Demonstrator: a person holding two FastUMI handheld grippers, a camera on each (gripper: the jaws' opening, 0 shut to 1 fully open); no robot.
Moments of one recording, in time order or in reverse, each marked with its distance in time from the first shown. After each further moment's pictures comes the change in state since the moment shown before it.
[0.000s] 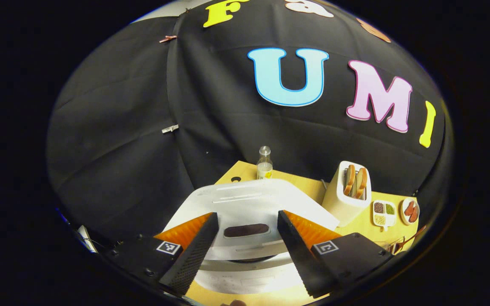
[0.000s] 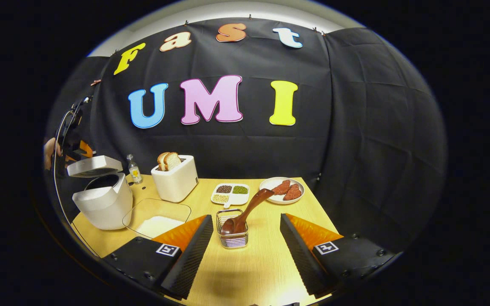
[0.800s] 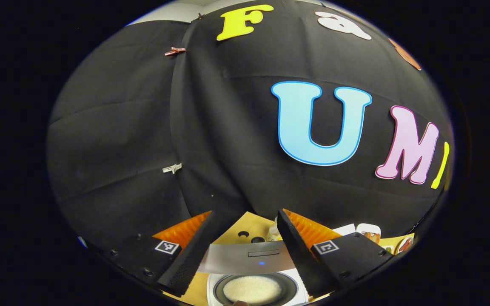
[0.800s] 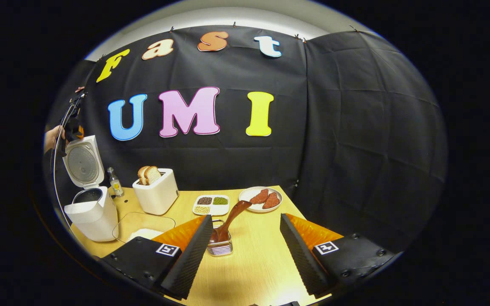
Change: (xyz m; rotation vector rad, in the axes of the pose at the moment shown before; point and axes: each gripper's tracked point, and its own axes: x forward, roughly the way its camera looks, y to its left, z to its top) left arm 0.074 0.052 0.194 -0.088 -0.163 0.021; right arm -0.019 -0.022 0.025 0.032 -0.079 -0.163
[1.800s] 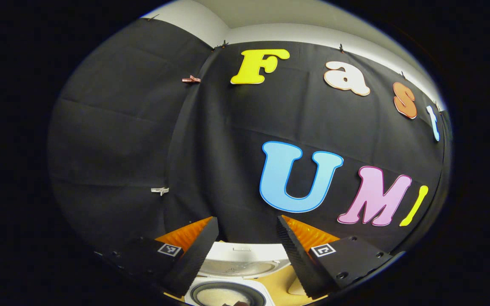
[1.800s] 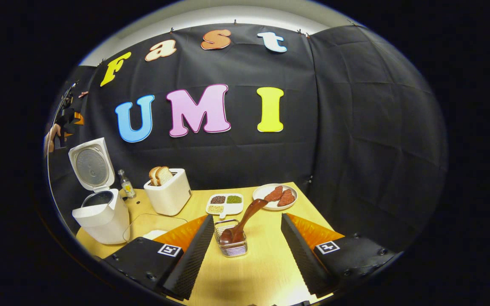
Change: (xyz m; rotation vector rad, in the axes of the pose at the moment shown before) left arm -0.062 0.001 0.074 -0.182 -0.332 -0.139; right arm 0.013 0.012 0.007 0.019 0.003 0.048
